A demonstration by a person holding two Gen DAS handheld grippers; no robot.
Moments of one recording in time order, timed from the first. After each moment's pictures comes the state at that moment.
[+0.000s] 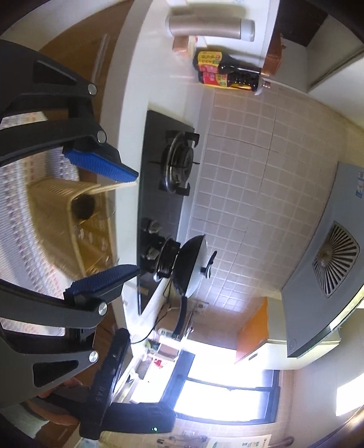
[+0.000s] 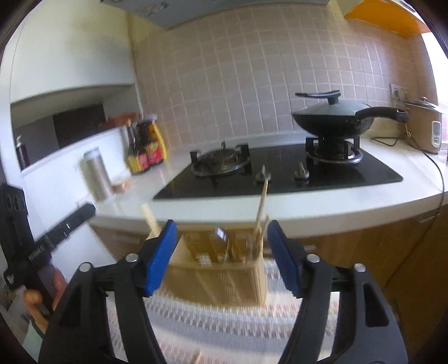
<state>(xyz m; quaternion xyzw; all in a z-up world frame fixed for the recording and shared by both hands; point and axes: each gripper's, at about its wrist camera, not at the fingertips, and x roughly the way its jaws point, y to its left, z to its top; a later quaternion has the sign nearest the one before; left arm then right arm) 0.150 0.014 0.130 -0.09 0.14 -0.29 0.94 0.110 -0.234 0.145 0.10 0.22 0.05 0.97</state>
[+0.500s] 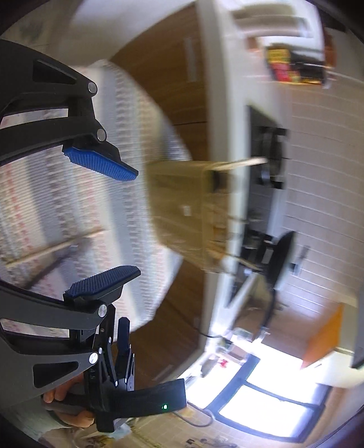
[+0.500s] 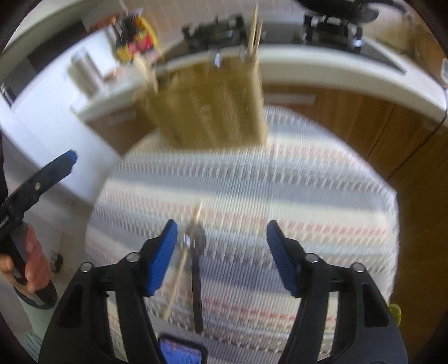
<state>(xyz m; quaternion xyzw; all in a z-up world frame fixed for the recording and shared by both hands) 0.082 -0.009 0.076 -0.04 0.37 -0.29 0.88 0.050 -0.218 0.048 0.11 0.51 0.08 0.85</state>
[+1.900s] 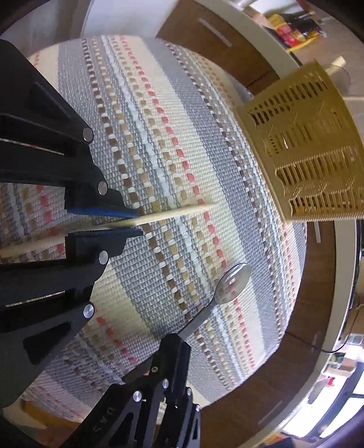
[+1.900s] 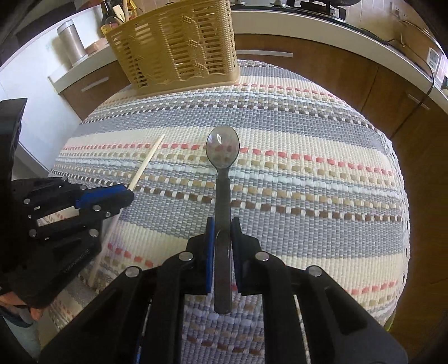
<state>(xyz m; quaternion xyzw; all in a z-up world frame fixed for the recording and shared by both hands) 0.063 -0.147 -0.061 0.16 0.48 -0.23 0.83 0.008 -0.228 -0.034 0.07 0.50 0.02 0.86</state>
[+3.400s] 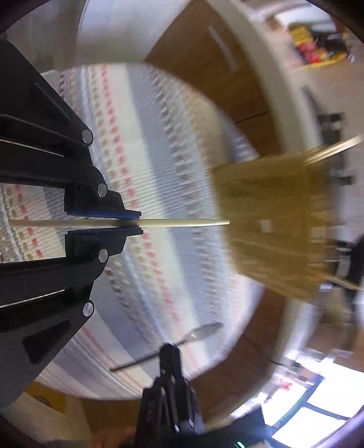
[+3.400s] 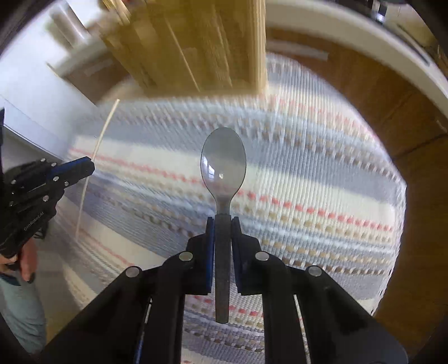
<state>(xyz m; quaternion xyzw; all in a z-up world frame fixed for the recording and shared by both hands) 0.136 -0.050 0.020 0.06 0.45 -0.26 0.85 0.096 -0.215 0.030 0.06 0.59 0.08 0.81</state>
